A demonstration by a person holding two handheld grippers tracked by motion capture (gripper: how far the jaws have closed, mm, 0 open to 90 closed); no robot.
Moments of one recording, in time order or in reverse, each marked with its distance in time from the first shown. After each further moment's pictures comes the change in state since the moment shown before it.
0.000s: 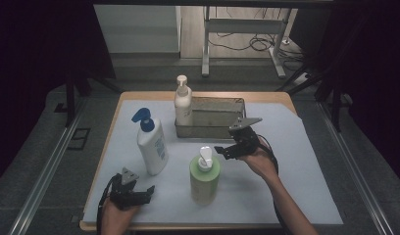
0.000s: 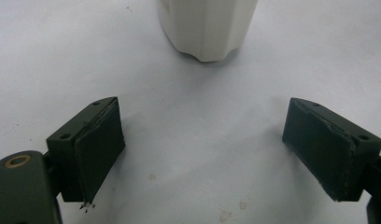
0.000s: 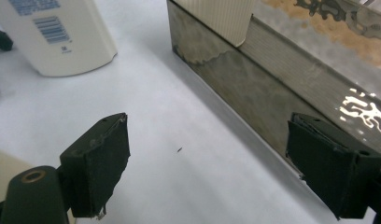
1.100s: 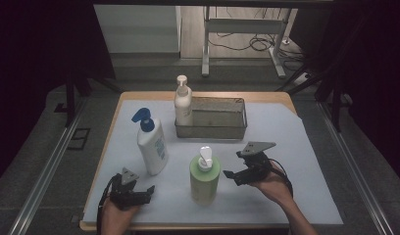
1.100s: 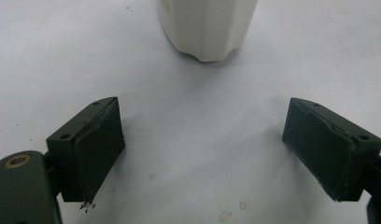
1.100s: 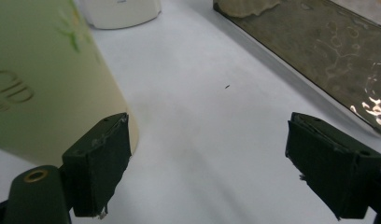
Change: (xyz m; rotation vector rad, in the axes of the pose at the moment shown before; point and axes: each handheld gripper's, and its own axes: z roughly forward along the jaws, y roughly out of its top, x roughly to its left) left arm 0.000 0.000 0.000 0.000 0.001 0.004; right arm 0.033 -0.053 -0.036 0.013 0.063 -0.008
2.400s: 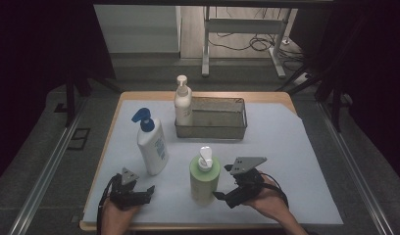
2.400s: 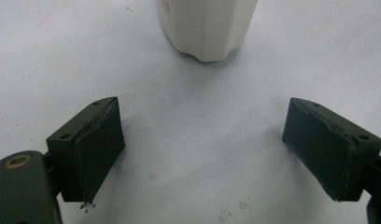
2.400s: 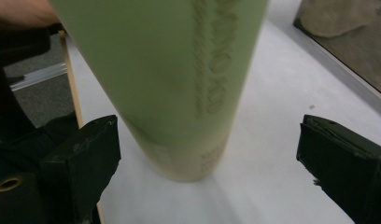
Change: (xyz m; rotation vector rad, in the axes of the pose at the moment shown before) left arm 0.000 0.000 0.000 -0.001 0.000 -0.005; right arm 0.058 0.008 -0.007 -0.009 0.140 -0.102
